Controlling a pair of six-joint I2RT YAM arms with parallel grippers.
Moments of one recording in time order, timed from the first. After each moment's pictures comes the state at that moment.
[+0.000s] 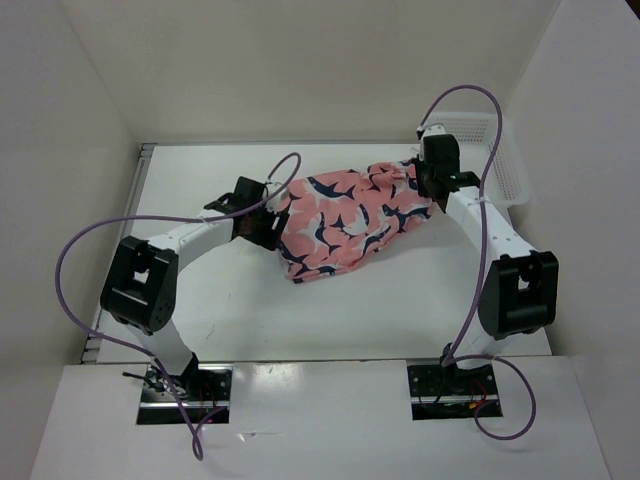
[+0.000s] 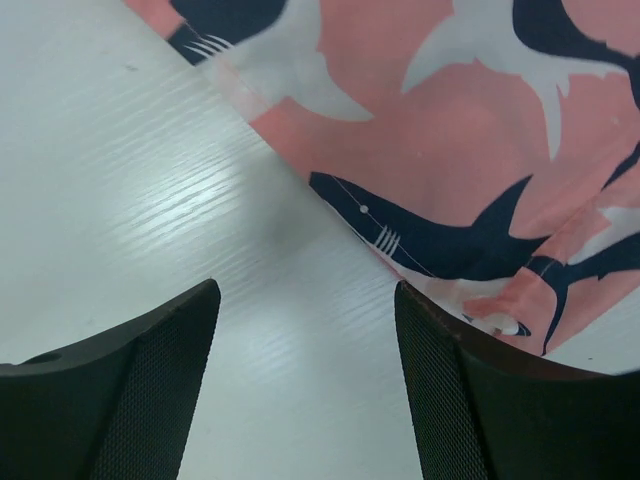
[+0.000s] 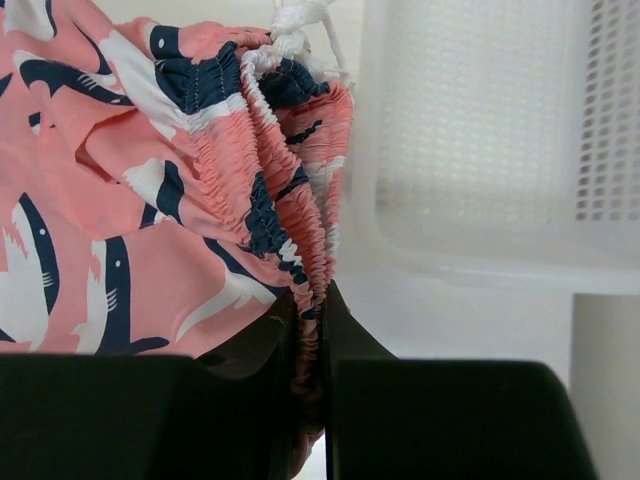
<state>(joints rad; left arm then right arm) -0.34 1.69 1.13 -0.39 0.09 0.07 0.15 1.59 1.31 -0.41 0.26 -0.06</state>
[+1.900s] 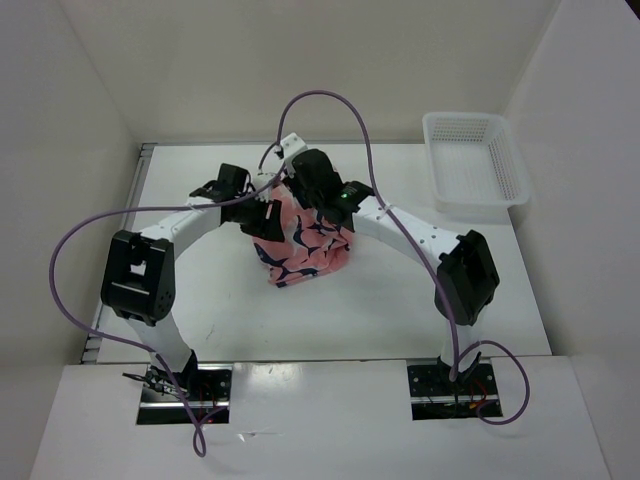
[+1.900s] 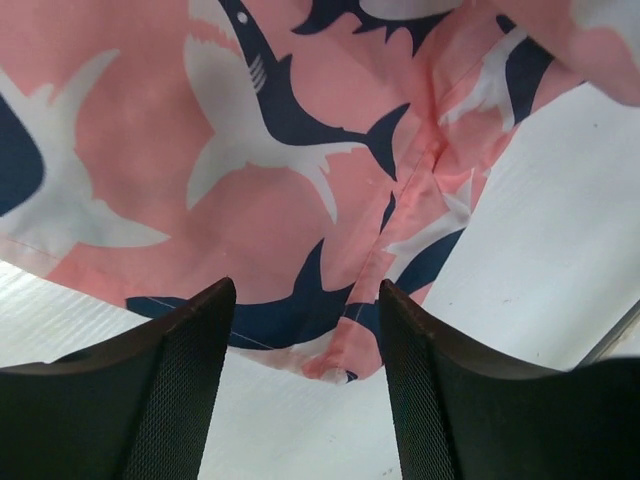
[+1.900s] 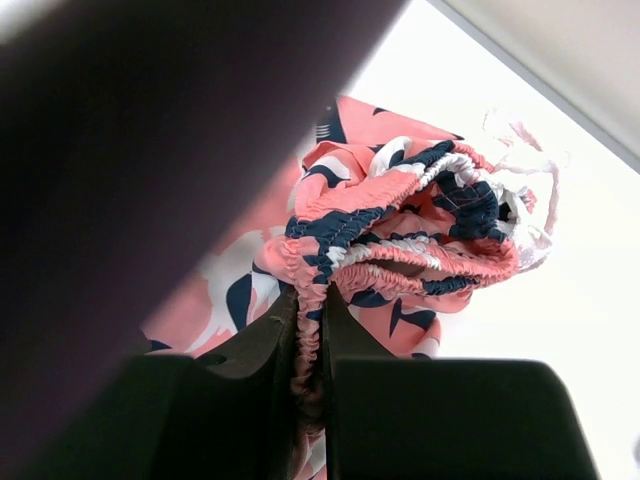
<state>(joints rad) -0.25 1.75 1.22 -0.46 0.52 0.04 0.79 1.85 1.62 -0.30 0.30 -0.08</state>
